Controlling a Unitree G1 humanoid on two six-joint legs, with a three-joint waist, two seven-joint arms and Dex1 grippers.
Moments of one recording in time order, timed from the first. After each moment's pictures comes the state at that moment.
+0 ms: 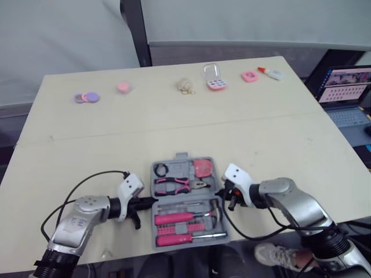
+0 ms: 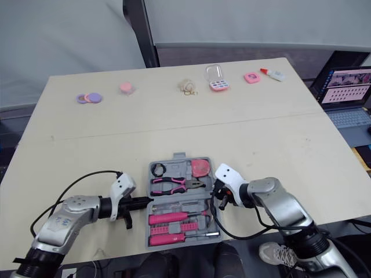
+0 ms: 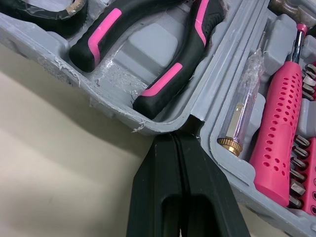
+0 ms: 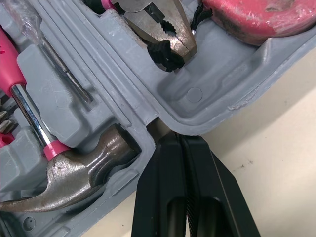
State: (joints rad) left arm -0.05 0.59 -0.07 -0.18 -0.24 0.62 -0.86; right arm -0.32 -0.62 0.32 -0.29 0.16 0.92 0.85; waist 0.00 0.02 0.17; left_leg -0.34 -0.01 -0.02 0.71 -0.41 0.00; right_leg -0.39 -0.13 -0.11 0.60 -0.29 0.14
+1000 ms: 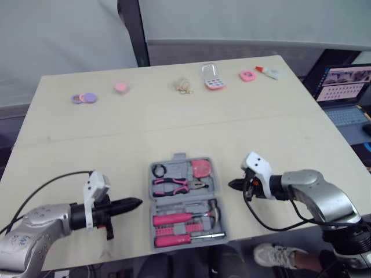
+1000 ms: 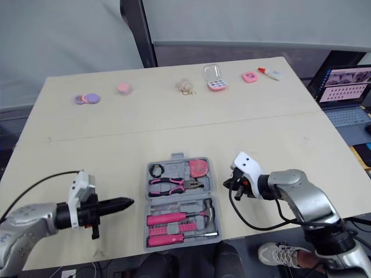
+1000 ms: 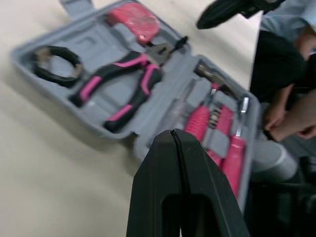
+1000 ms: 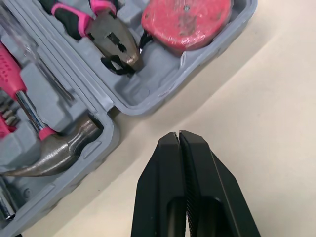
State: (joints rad) left arm 0.27 0.72 0.25 -0.51 -0.63 0.73 -0.94; right arm -0.36 -0.73 0.14 -0.23 0.33 0.88 0.90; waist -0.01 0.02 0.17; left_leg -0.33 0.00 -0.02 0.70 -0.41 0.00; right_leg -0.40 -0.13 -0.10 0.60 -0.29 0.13
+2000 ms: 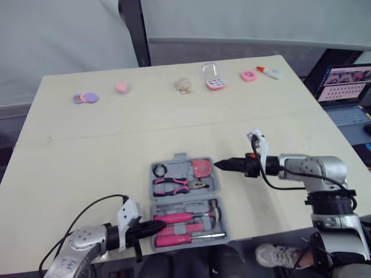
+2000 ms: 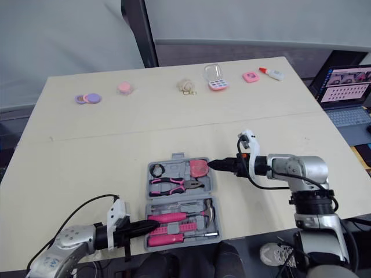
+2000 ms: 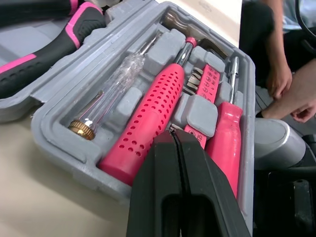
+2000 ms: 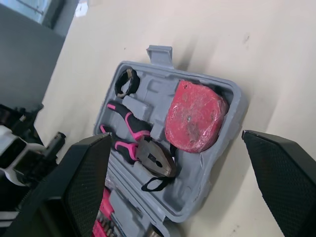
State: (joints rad) left arm 0.26 0.57 -0.08 -0.26 -0.35 0.30 -0.90; right arm -0.63 -0.54 -0.08 0.16 0.63 1.24 0.86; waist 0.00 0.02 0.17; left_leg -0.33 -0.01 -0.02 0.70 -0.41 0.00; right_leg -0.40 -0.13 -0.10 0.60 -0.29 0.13
